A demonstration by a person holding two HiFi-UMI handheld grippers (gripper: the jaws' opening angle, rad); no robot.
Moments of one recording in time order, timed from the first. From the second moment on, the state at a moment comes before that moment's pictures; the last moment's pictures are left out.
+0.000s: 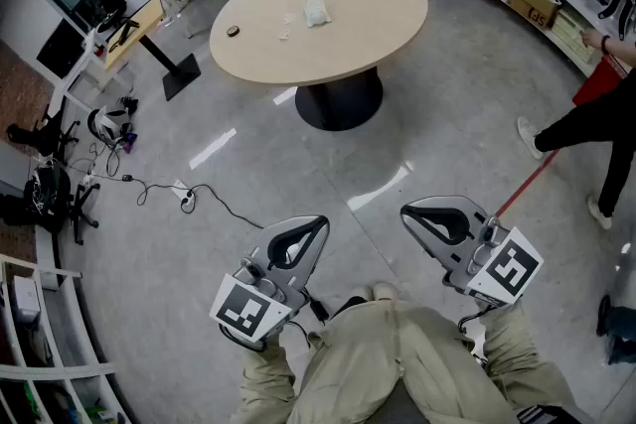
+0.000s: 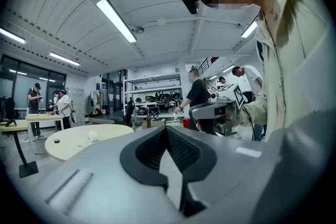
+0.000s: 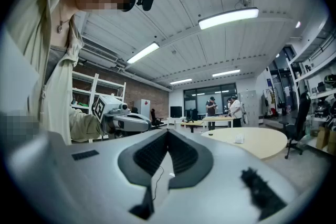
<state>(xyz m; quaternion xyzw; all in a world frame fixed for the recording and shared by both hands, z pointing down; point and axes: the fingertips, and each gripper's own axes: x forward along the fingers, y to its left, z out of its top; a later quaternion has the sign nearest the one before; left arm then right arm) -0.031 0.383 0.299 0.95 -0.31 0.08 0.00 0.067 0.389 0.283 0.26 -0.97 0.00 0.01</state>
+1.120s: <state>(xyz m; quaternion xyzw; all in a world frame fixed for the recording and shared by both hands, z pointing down) -0.086 0.118 0.309 0.96 -0.27 0.06 0.00 0.003 0.135 0.292 0.29 -0.95 -0.01 0.04</state>
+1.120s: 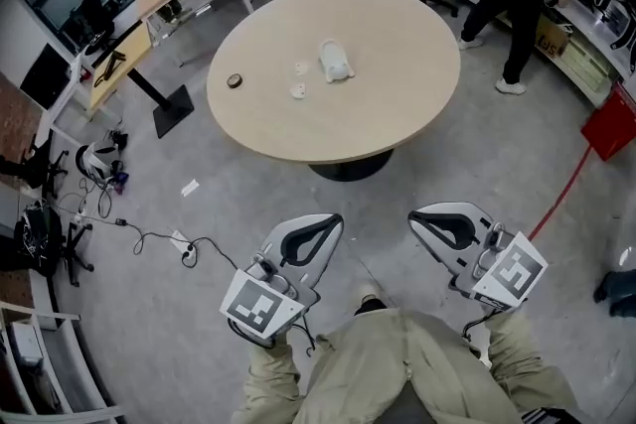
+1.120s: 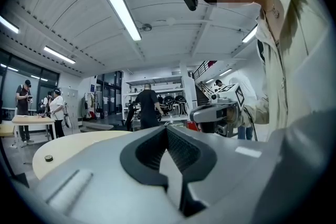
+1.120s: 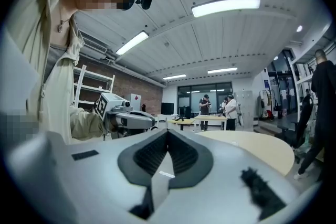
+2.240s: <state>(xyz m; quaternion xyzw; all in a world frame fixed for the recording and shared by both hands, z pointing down) -0.048 -0.124 0.357 0.95 -0.29 0.09 0.07 0.021 -0.121 0.336 0.24 -0.97 0.05 0.06</state>
